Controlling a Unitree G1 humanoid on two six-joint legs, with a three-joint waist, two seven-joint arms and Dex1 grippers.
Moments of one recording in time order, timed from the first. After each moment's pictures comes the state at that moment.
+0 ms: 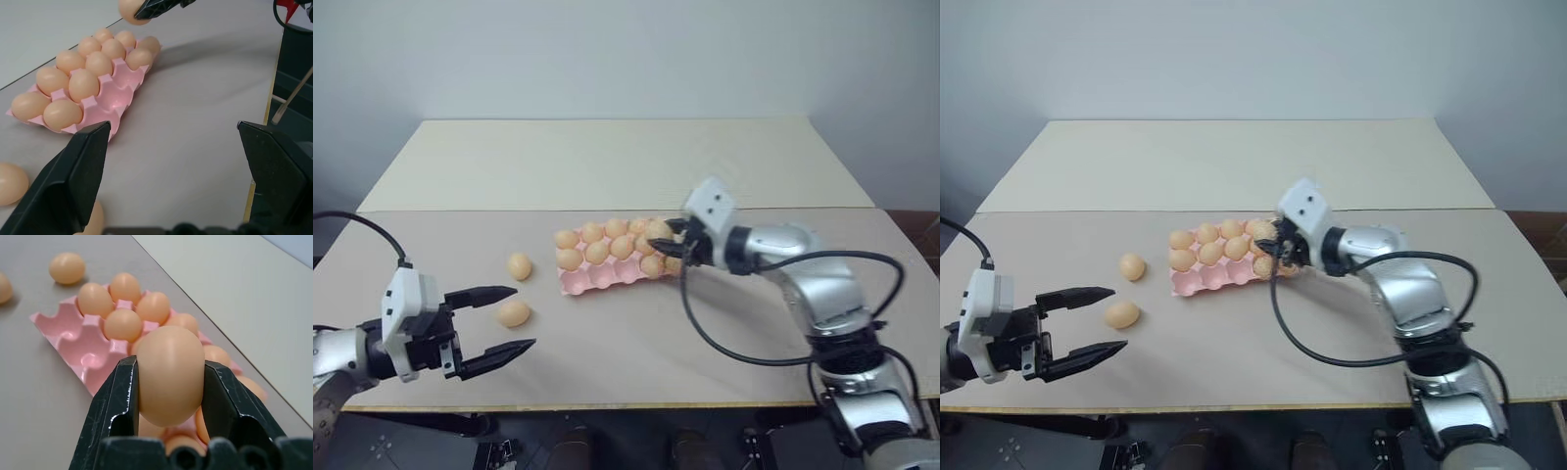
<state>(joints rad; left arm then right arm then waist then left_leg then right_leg) 0.28 0.89 0.55 -0.56 -0.78 0.48 -1.09 -0.69 -0.47 0.23 -0.23 0.21 0.75 0.71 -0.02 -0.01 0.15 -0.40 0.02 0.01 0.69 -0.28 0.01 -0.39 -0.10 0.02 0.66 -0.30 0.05</state>
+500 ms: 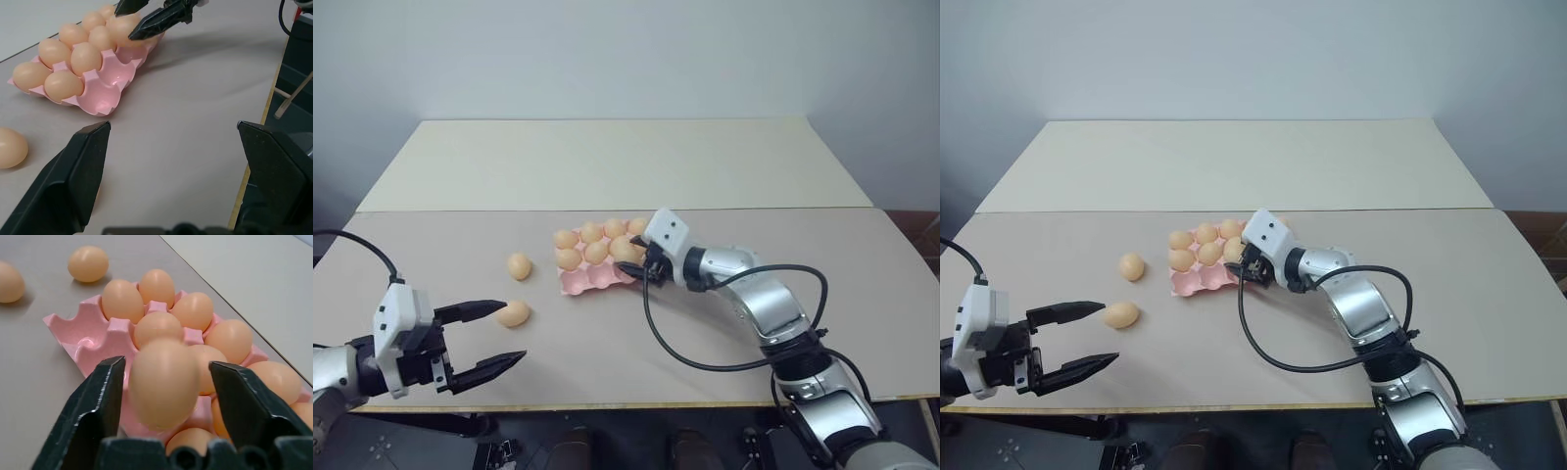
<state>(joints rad) 0.36 0.87 0.59 -0.56 -0.75 0.47 -1.11 -0.66 -0.35 0.33 -0.08 0.12 0.57 0.67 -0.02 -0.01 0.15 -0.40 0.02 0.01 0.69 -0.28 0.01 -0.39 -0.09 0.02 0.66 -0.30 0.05</state>
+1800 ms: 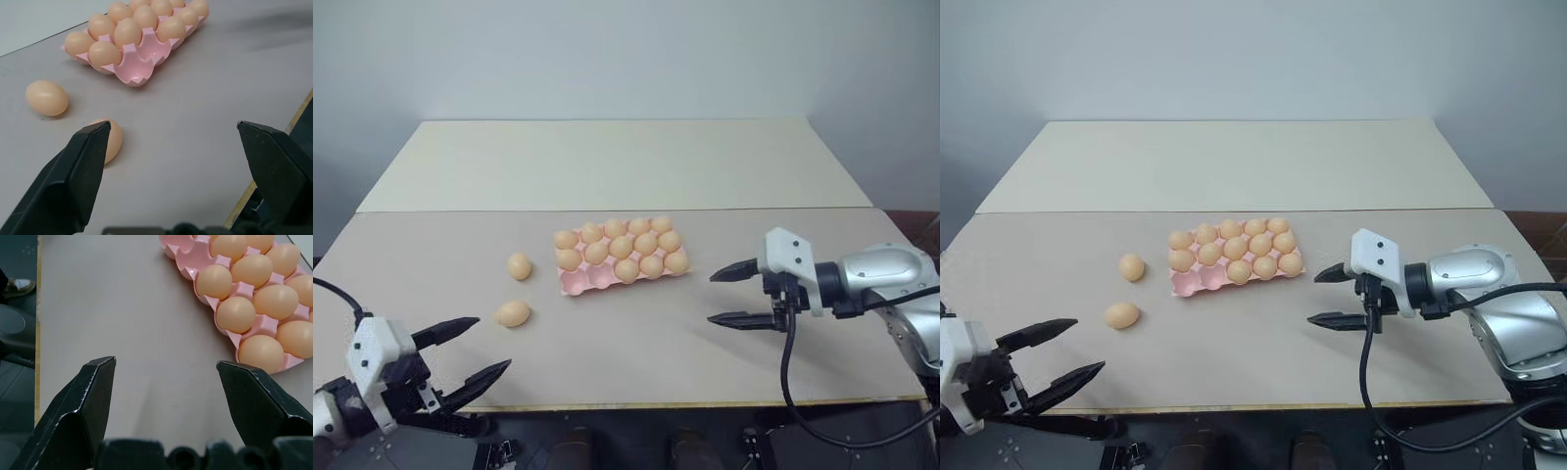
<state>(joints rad) 0.59 0.71 0.71 -0.68 -0.69 0.43 -0.96 -0.39 -0.98 0.01 -0.41 0.46 0.64 1.21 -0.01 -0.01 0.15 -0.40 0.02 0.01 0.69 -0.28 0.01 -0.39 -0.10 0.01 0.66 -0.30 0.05</state>
